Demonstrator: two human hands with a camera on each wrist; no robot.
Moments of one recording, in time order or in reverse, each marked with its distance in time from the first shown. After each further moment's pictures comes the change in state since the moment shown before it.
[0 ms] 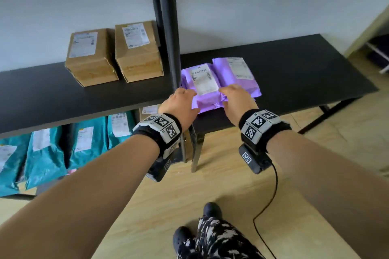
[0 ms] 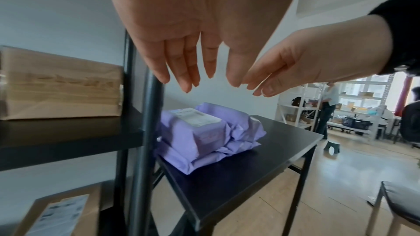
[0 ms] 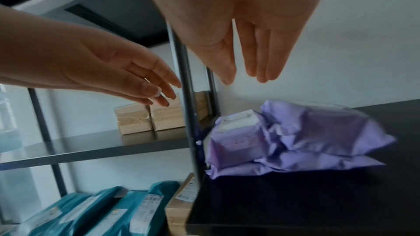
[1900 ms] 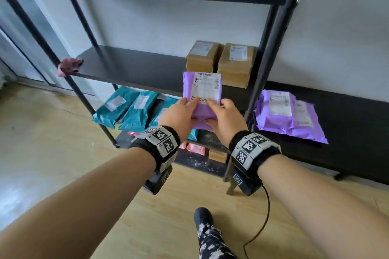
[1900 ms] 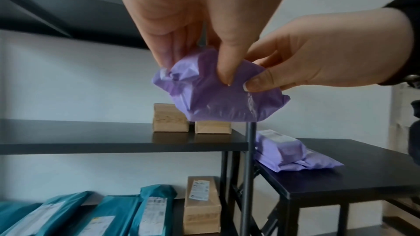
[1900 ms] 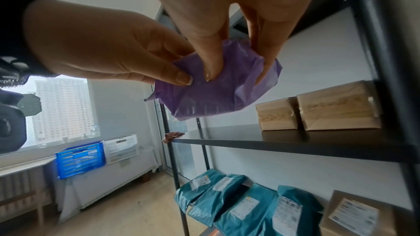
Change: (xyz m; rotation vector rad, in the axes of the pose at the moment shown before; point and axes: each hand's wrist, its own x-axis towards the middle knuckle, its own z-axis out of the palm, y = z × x) left_hand -0.181 -0.066 -0.031 0.039 0.326 -0.406; right_hand -0.093 -0.153 0.025 0.225 -0.112 -0.549
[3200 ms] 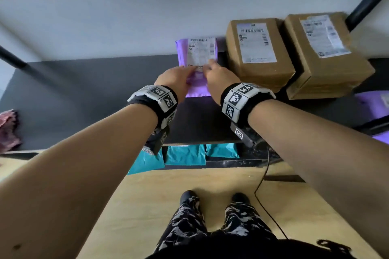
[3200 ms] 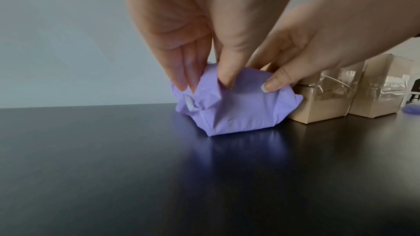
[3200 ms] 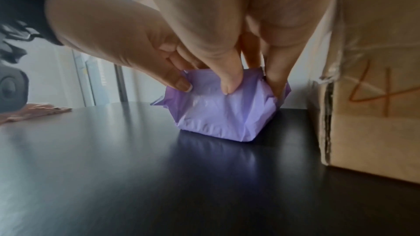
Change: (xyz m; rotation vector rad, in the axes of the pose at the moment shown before) left_hand 0.408 -0.272 0.015 -0.019 -0.289 0.222; right_hand 0.446 -0.032 0.154 -0.170 -0.153 0.394
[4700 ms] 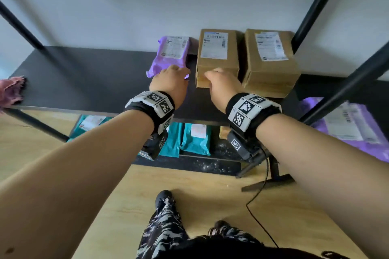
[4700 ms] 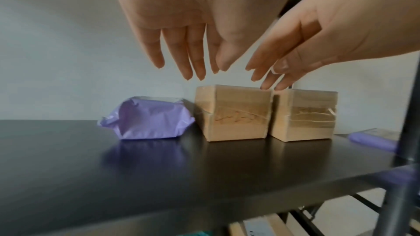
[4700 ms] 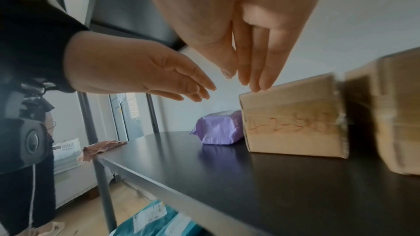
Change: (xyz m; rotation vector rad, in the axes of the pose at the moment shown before) left_hand -0.097 0.138 0.013 0.057 0.238 -0.161; right_hand -0.145 0.087 -0.060 -0.054 0.172 -0.287
